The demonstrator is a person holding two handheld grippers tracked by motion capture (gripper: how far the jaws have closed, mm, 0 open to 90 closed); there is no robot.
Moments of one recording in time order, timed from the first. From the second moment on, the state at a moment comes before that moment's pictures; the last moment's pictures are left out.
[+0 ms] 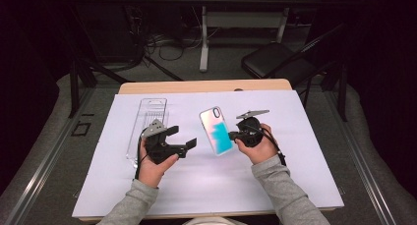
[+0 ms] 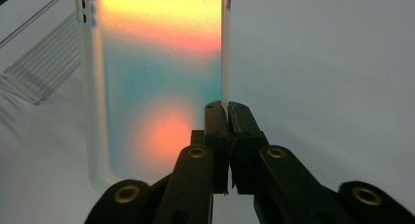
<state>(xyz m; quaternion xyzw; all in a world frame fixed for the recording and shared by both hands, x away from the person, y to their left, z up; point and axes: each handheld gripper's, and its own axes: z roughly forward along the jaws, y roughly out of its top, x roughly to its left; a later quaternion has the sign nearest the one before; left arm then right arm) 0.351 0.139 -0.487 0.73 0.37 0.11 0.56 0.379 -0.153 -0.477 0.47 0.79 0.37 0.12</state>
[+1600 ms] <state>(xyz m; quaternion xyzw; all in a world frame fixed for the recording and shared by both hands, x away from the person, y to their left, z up) 0.379 0.114 -0.482 0.72 0.40 0.08 0.56 0.382 -0.143 -0.476 0.46 0.77 0.41 0.17</state>
